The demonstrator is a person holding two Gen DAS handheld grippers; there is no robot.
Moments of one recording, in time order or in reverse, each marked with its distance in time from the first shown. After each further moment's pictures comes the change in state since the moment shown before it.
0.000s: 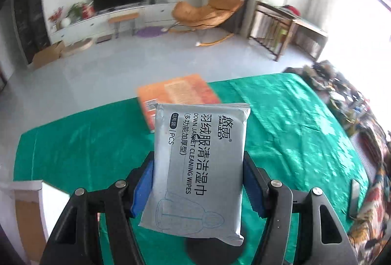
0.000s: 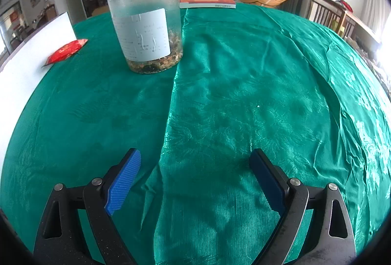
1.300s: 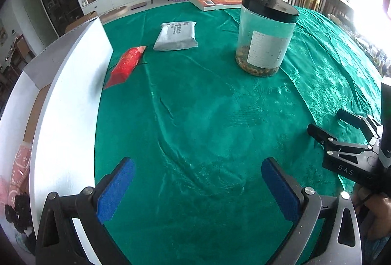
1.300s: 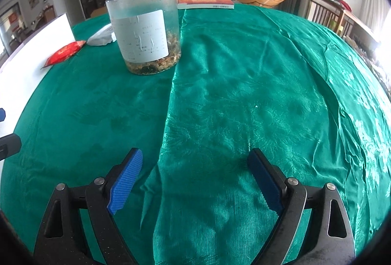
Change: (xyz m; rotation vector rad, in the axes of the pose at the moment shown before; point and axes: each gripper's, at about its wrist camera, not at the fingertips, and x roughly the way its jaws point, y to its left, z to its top) left arm -0.034 0.040 -0.281 -0.068 0.160 0.242; right arm 0.000 -0.001 0.001 0.005 -0.003 -0.004
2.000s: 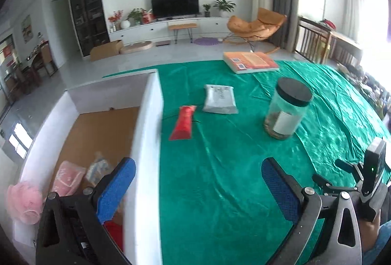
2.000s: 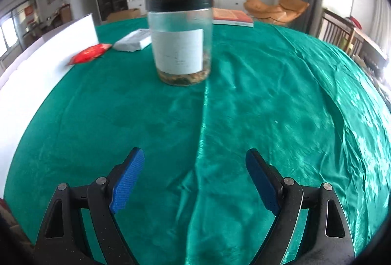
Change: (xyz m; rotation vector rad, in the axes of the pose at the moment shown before) left arm -0.082 0.052 0.013 -0.089 -0.265 0.059; right arm -0.013 0.005 0.005 -0.041 -0.066 0.030
